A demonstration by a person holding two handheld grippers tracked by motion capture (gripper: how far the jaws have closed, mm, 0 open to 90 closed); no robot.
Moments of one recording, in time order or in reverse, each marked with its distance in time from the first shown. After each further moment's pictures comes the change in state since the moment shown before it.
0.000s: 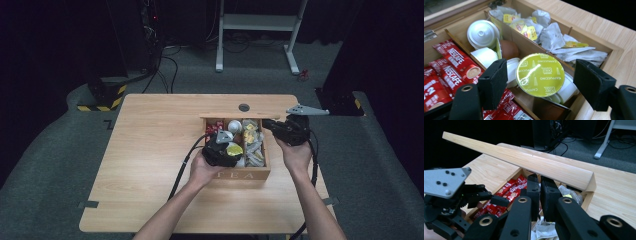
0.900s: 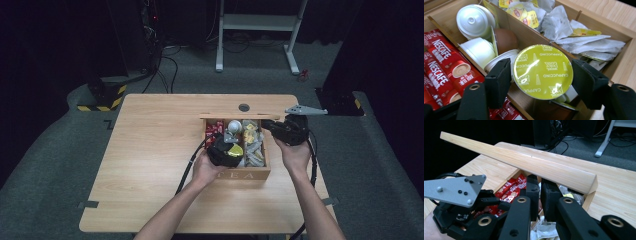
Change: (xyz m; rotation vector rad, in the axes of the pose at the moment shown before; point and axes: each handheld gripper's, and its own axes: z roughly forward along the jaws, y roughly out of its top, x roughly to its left) left arm -0.004 0.003 0.018 0.100 0.013 0.017; right arm 0.000 0.000 0.003 0.008 0.002 0.001
